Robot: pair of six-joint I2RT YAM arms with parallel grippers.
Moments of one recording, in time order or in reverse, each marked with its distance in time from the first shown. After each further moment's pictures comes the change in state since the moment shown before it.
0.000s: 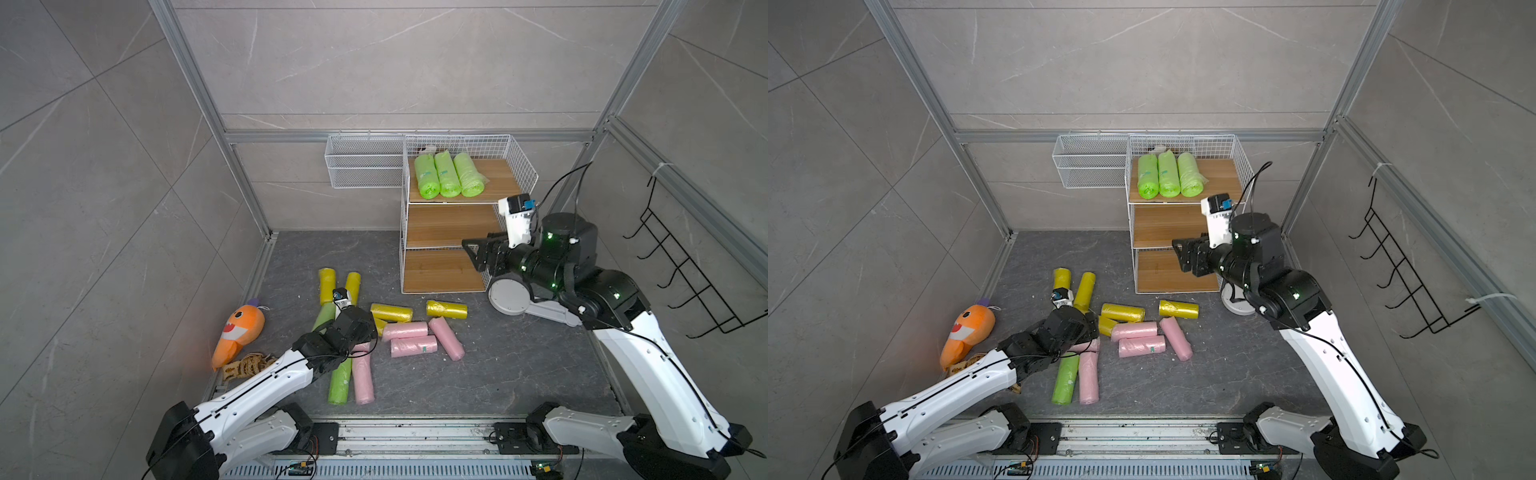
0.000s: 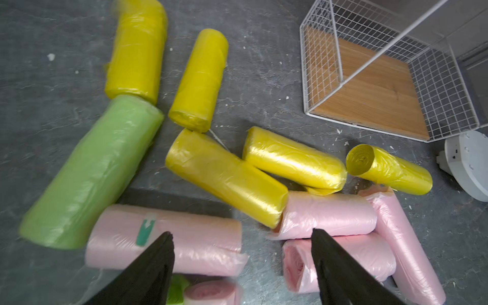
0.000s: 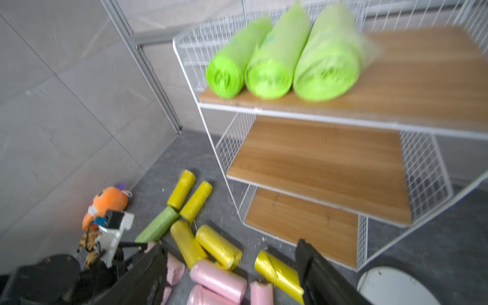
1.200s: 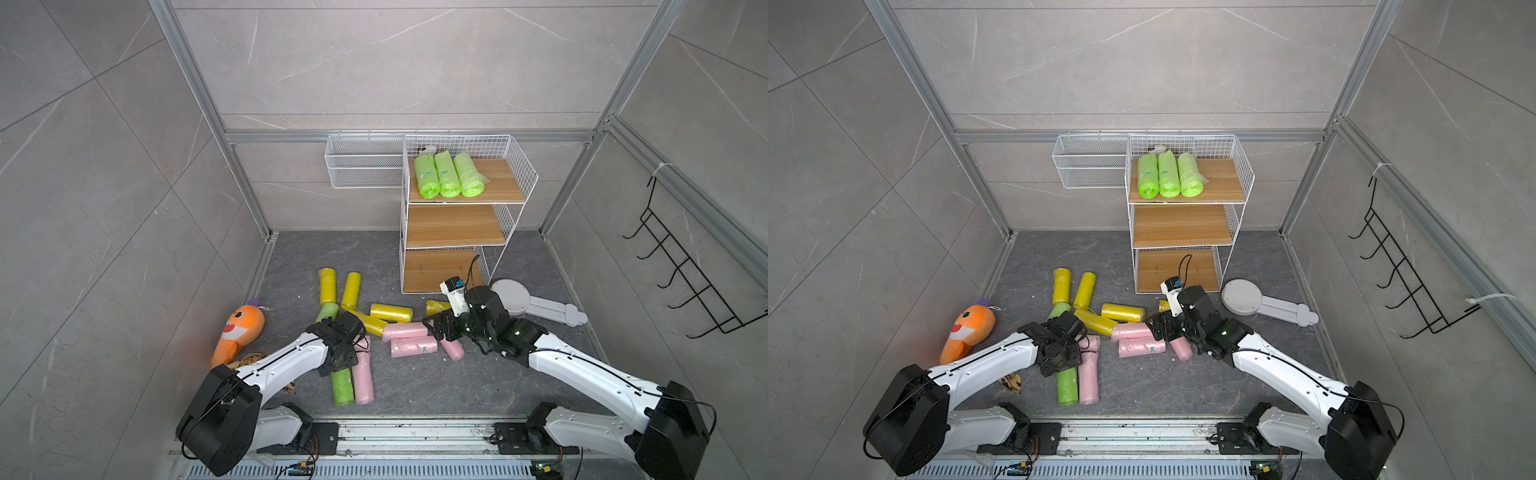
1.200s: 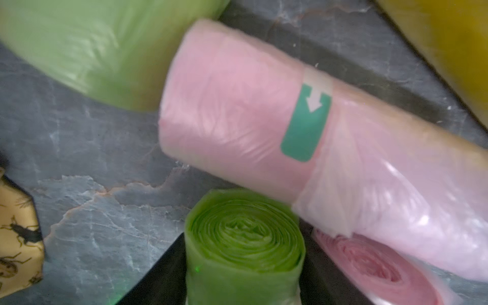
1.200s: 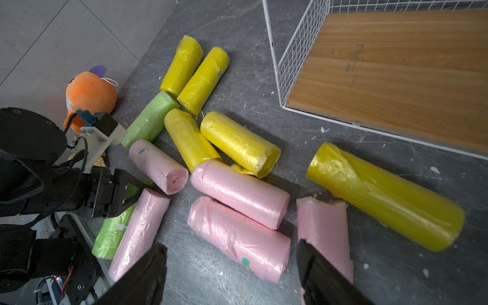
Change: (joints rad) left arm 0.174 0.286 -0.032 -0.286 0.242 -0.056; right arm 0.139 -0.008 -0.771 0.518 -0.130 0.163
